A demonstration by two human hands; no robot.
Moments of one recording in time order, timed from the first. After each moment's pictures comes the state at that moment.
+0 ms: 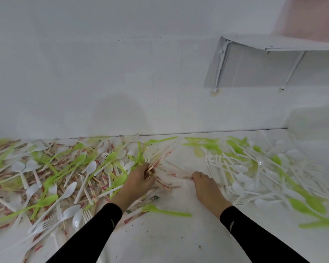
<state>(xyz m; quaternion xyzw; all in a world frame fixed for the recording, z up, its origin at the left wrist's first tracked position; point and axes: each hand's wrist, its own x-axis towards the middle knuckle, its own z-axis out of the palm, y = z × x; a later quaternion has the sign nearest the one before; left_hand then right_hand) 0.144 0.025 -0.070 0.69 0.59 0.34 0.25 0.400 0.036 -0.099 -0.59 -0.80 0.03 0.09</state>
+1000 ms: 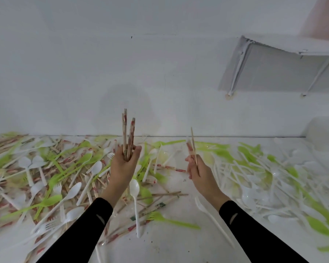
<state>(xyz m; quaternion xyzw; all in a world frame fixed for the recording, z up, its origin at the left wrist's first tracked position) 0.113 0.040 -0.018 0.46 0.61 0.59 0.27 0.352 0.068 -0.054 -0.51 -0.68 0.32 0.42</state>
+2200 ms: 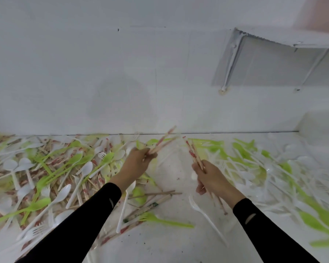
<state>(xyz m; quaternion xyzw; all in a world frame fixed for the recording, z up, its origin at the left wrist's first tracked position) 0.135 0.097 -0.044 0.69 0.63 0.29 0.19 0.397 0.070 -0.036 -0.62 -0.59 0.46 0.26</state>
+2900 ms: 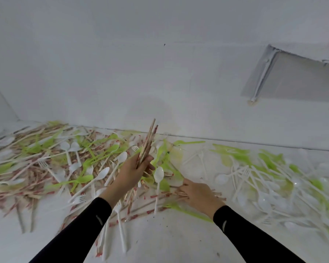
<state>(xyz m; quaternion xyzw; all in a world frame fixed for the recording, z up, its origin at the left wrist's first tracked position) 0.081 -0.029 -0.006 0.52 0.63 0.47 0.35 0.315 0.033 -0.080 -0.42 -0.90 0.12 -0.05</state>
